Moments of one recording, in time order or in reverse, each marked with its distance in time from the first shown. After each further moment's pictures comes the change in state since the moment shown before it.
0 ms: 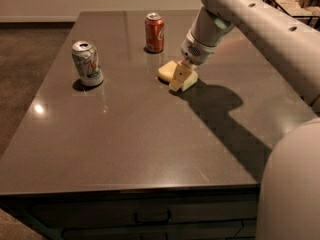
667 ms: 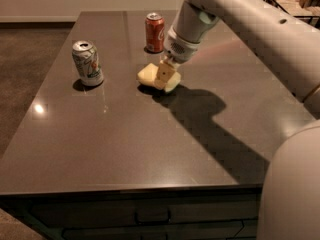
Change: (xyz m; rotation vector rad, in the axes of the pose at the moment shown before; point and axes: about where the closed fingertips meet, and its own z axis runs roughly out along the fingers) arm -0.038 0.049 -0.006 -0.068 -0.023 -0.095
